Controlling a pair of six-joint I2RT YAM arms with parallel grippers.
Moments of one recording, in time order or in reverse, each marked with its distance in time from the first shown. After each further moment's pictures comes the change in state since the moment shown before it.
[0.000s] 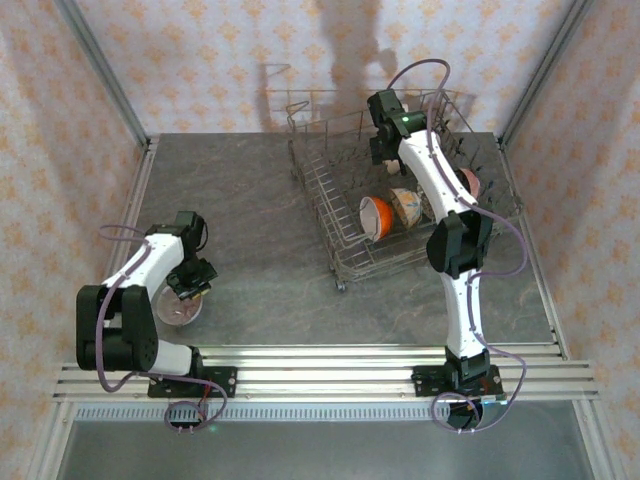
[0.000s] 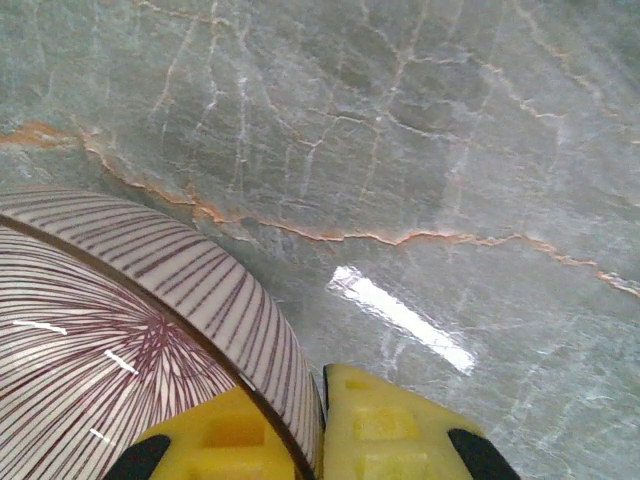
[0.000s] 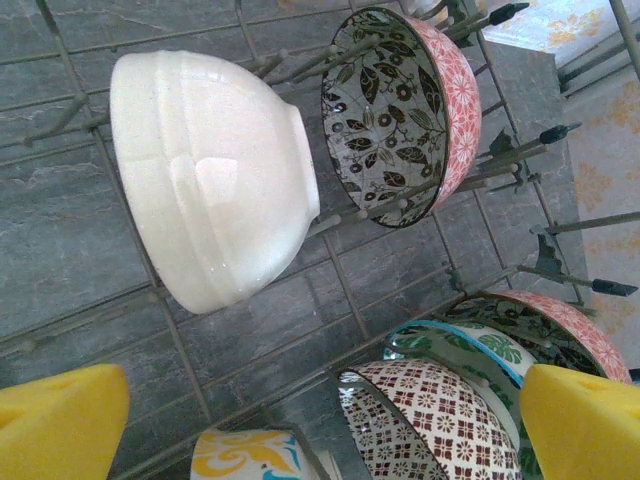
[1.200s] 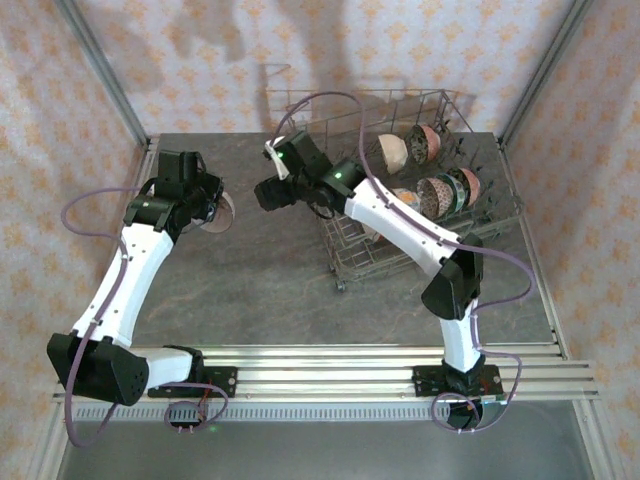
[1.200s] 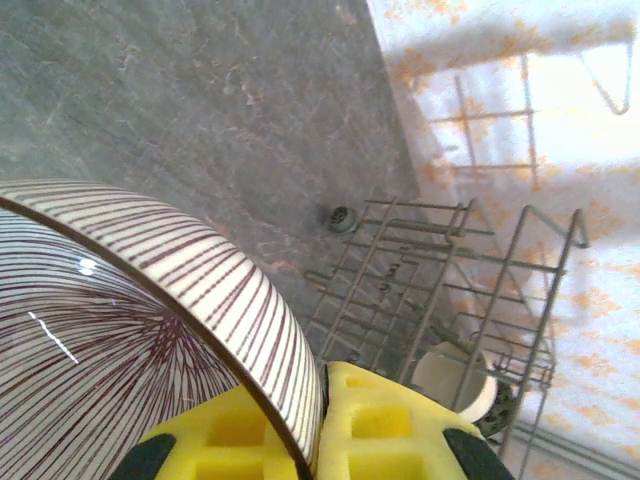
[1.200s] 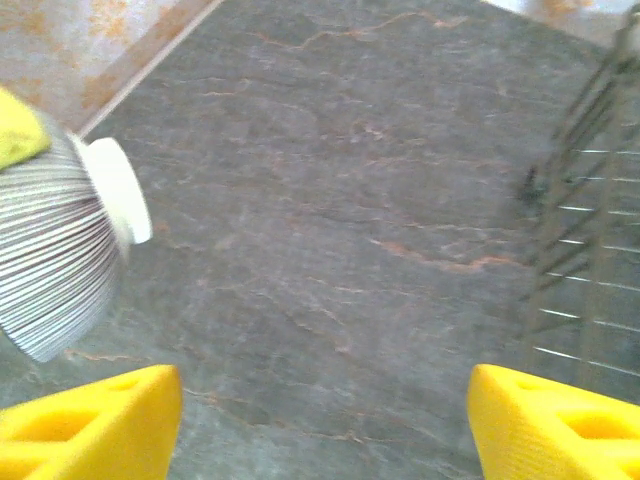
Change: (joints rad) left arm -0.168 -0.146 0.440 0.309 0.034 -0.681; right arm 0.515 -0.259 -0.299 0.382 -0.474 0.049
